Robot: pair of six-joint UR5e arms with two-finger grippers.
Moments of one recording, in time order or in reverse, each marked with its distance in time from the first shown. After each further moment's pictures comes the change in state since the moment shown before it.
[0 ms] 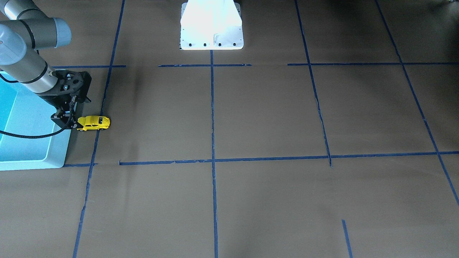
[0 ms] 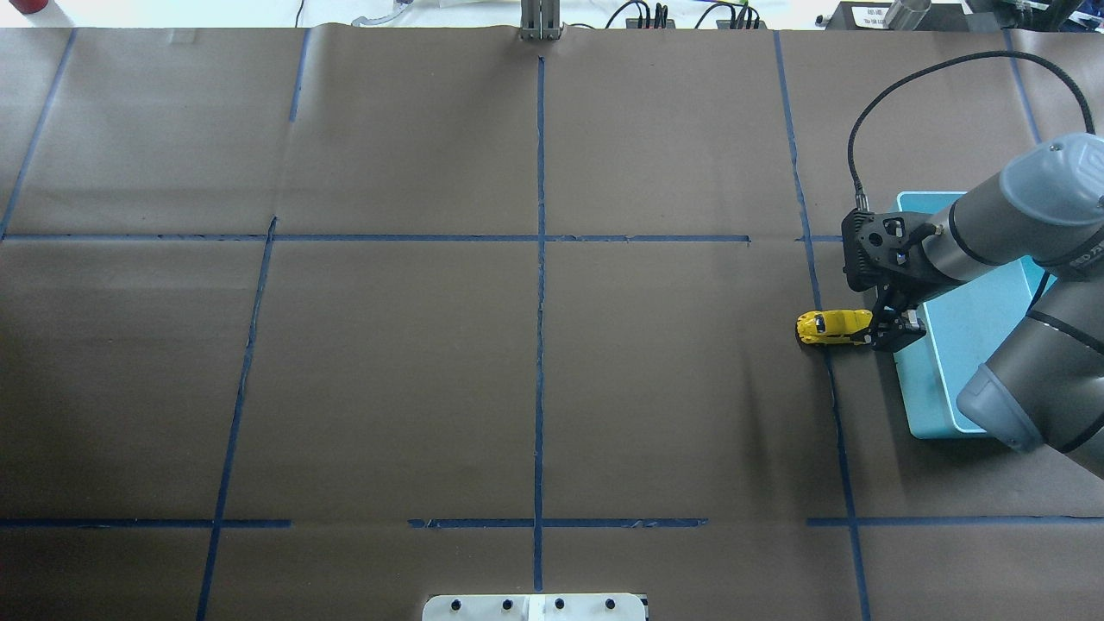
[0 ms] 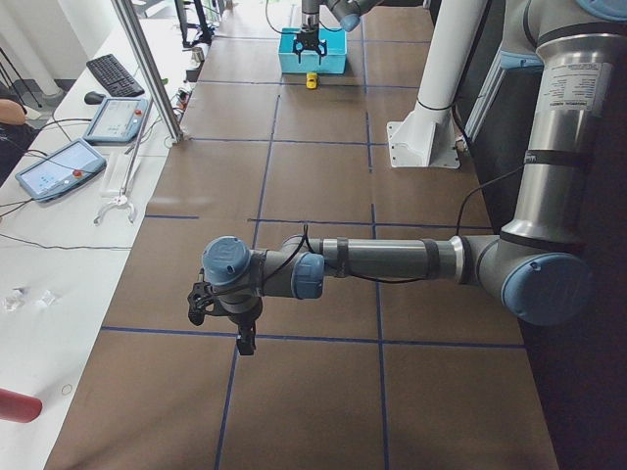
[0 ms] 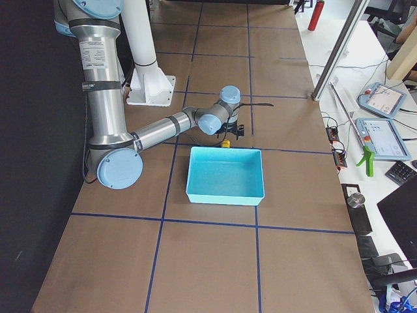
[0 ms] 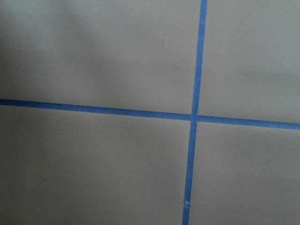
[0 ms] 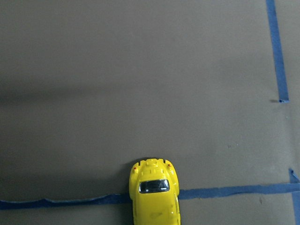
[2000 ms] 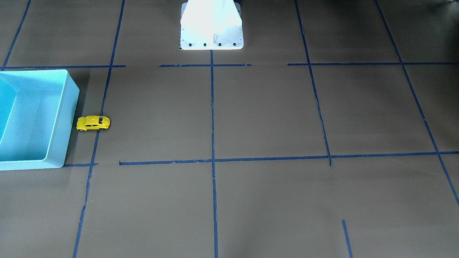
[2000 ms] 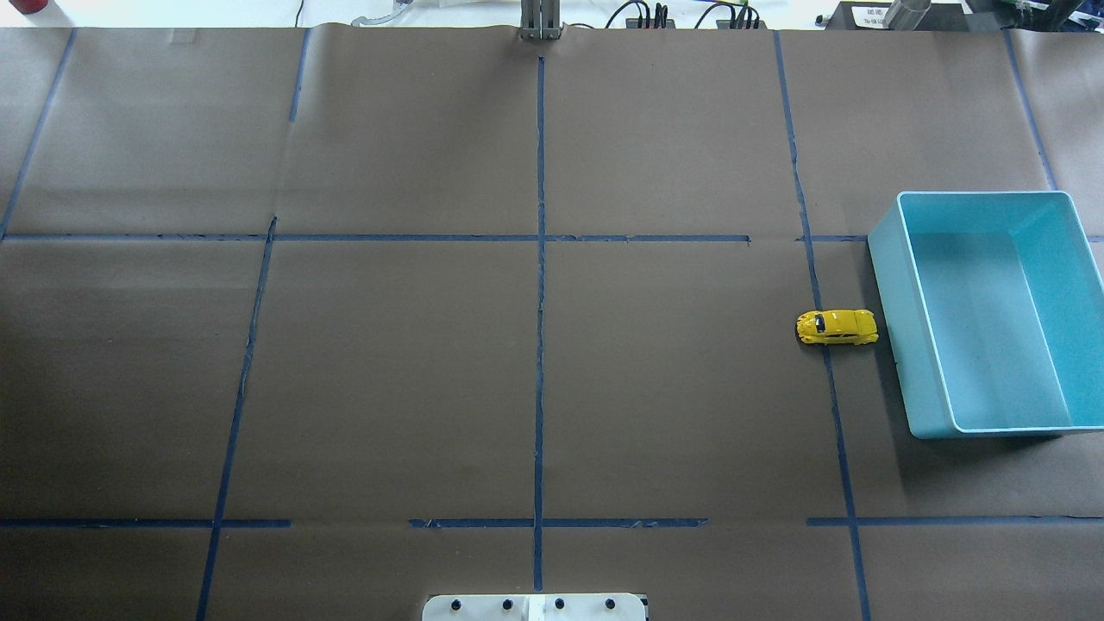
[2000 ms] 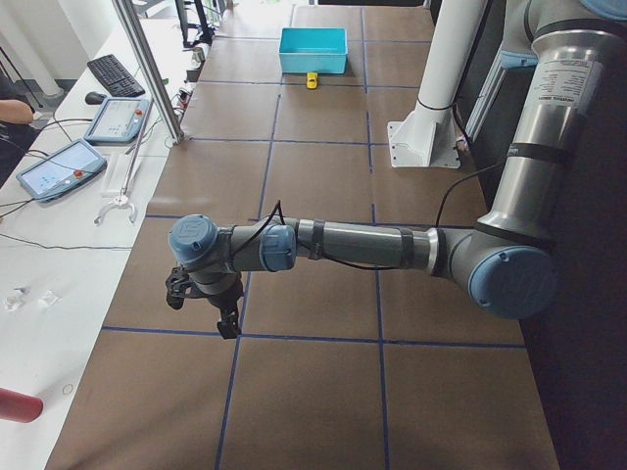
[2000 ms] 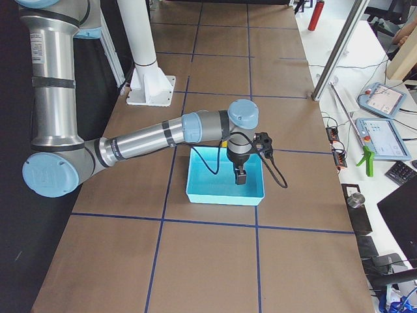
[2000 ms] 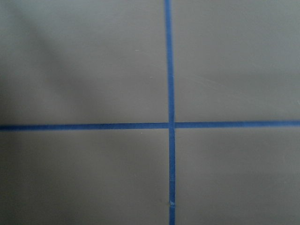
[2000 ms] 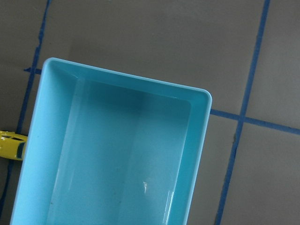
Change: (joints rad) left arm -0.003 -0.096 0.032 0.131 -0.002 -0.009; right arm 0.613 -0.070 0.132 -0.610 0.205 0.494
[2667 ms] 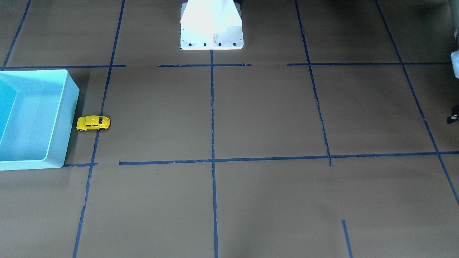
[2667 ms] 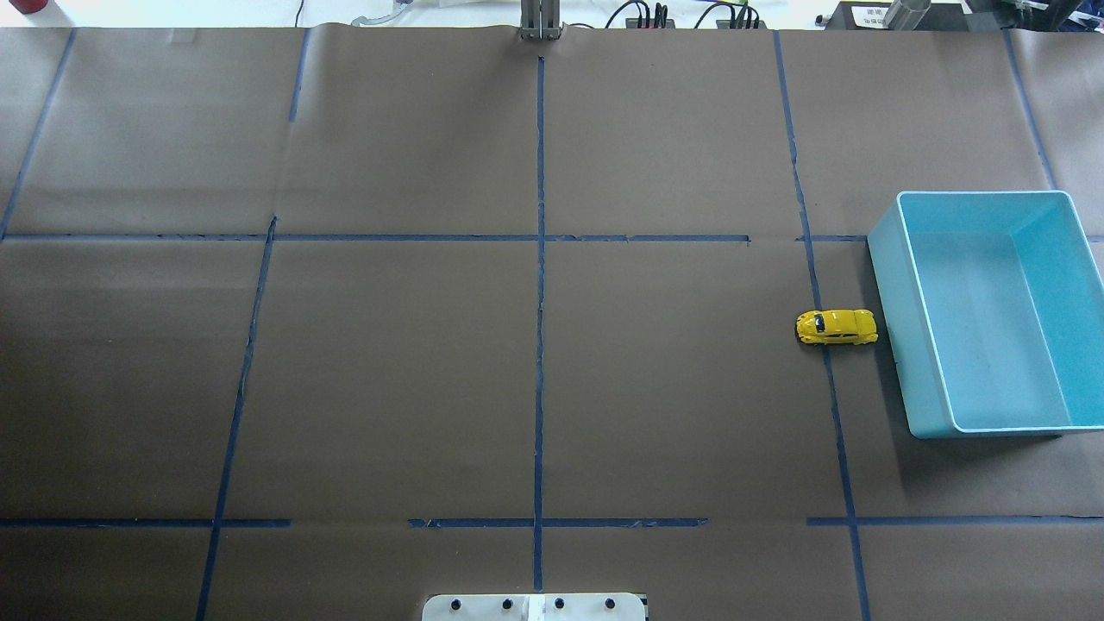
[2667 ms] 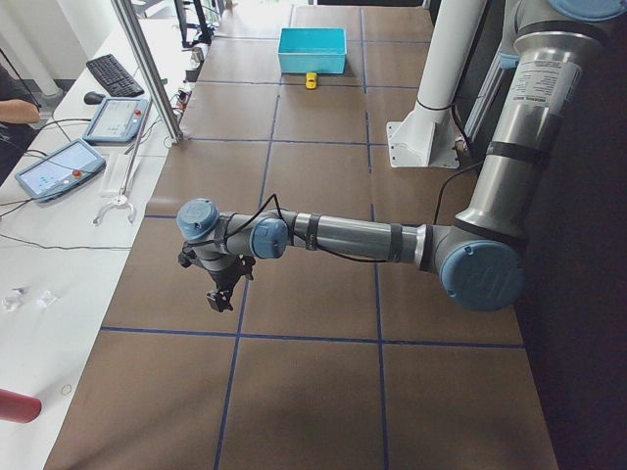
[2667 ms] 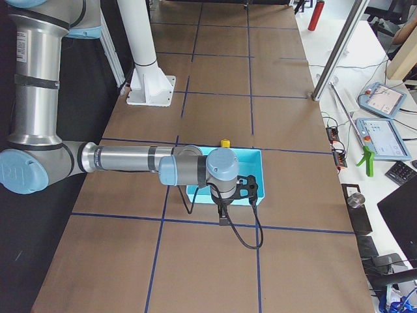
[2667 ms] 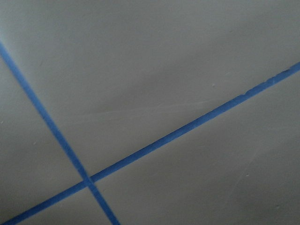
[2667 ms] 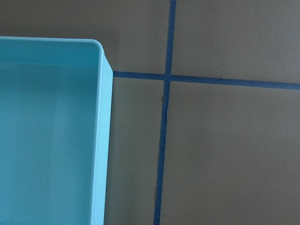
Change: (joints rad) left arm 0.095 -0.041 0.008 -0.013 0.006 0.383; right arm 0.137 -0.160 -0.147 0.203 0.011 0.002
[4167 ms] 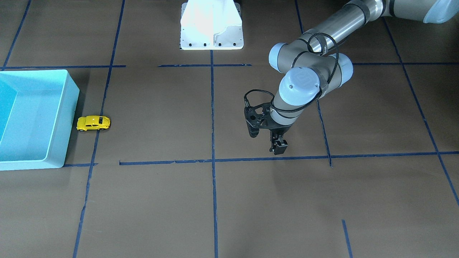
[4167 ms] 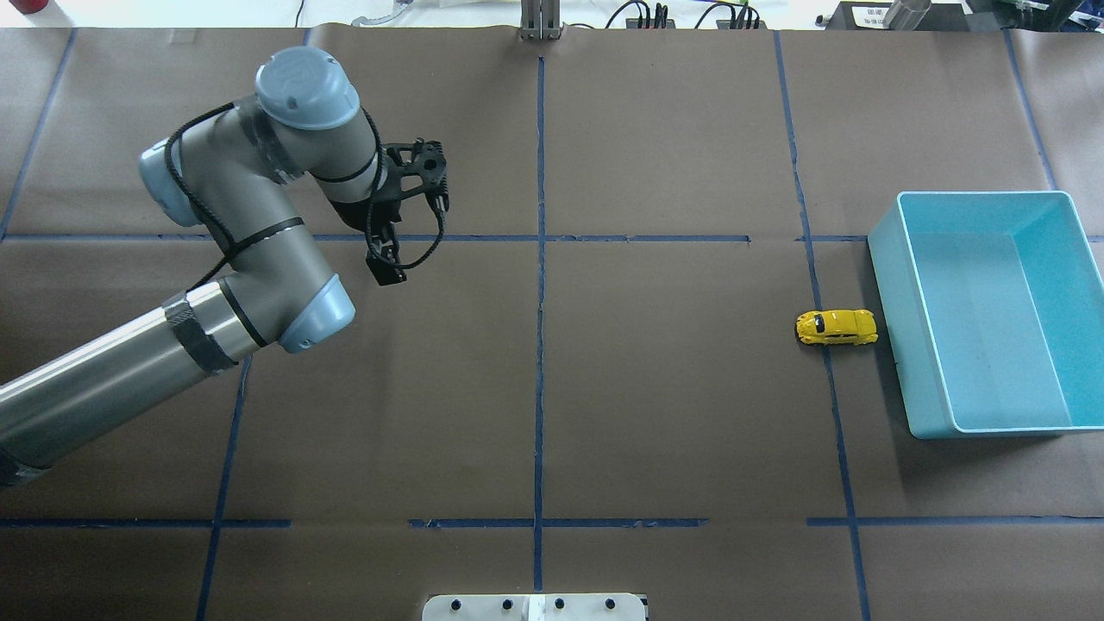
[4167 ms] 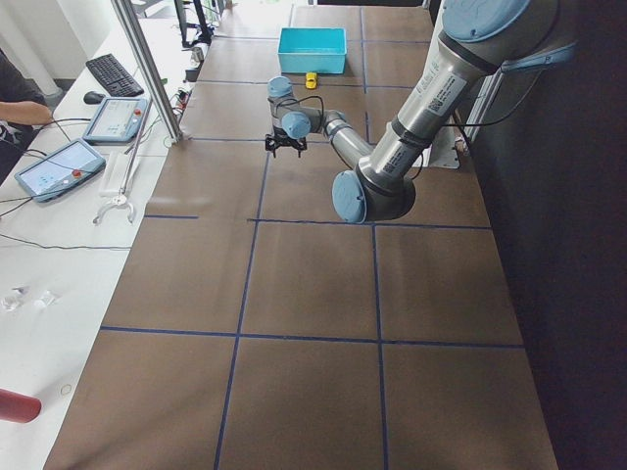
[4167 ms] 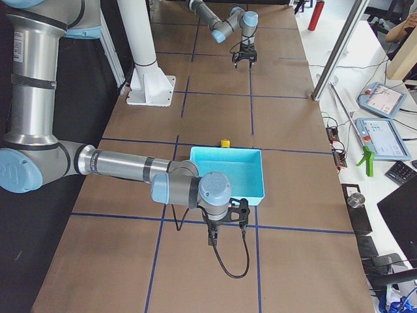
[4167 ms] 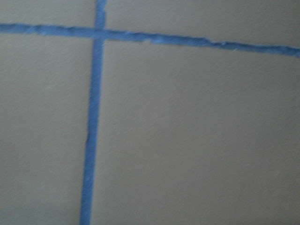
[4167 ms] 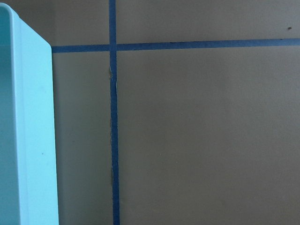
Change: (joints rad) left arm 0.704 -0.457 0.028 -0.220 0.195 0.078; right arm 0.055 -0.039 -0.125 0.053 -0.019 -0.006
